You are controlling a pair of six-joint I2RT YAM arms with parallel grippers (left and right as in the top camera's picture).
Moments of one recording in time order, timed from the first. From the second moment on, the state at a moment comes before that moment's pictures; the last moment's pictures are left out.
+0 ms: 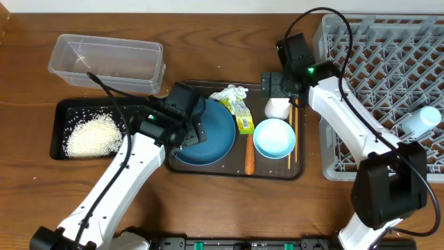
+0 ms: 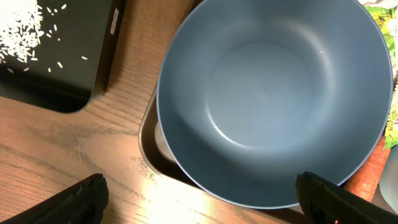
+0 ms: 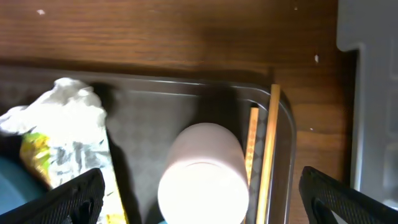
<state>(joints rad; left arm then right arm) -0.42 1.39 1.12 -1.06 -0.17 -0.75 0.36 1.86 1.48 -0.75 0.09 0.38</state>
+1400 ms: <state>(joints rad) -0.42 1.39 1.12 -1.06 -0.17 -0.75 0.22 1.68 1.63 -0.86 0.12 0.41</state>
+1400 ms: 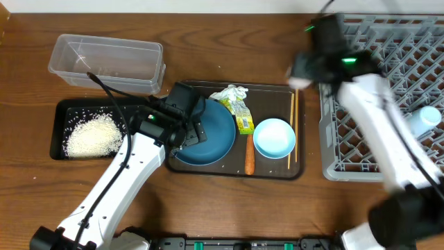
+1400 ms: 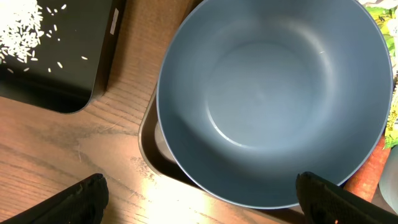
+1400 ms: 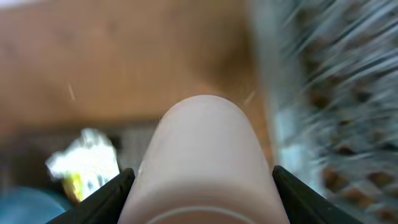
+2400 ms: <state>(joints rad) -0.42 1.39 1.12 -1.06 -0.17 -0.75 -0.72 1.85 1.71 -0.88 0.12 0.29</state>
